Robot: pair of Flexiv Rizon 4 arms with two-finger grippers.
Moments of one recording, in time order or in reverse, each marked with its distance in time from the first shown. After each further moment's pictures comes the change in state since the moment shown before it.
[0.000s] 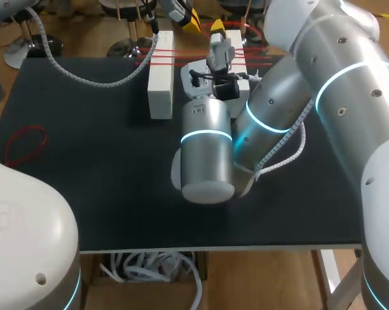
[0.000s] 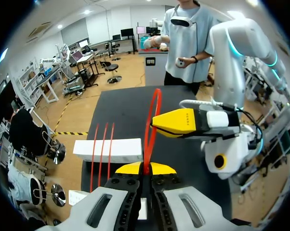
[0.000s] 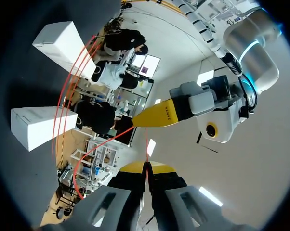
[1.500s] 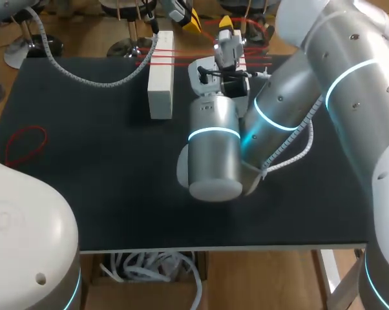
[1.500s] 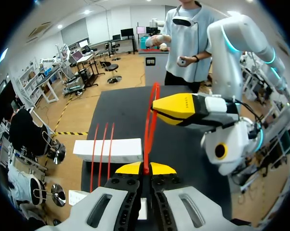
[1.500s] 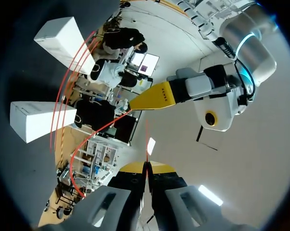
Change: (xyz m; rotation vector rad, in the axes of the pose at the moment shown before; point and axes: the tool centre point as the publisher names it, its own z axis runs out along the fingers) left arm 0.000 0.000 0.000 0.000 0.000 0.000; right arm -0.003 -0.020 0.001 0.011 -0.002 0.005
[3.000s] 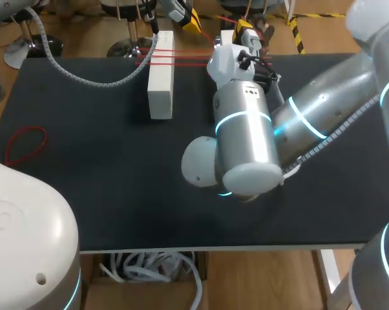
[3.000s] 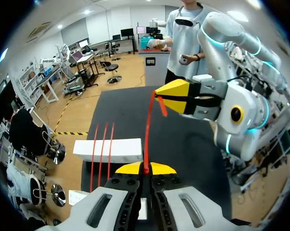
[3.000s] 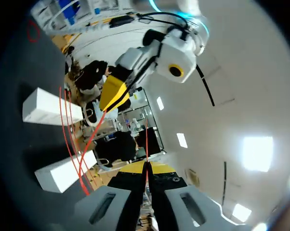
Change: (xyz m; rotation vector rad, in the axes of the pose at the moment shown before) left arm 0.000 0.000 0.000 0.000 0.000 0.000; right arm 0.014 -0.027 -0.009 -0.068 0.128 0.635
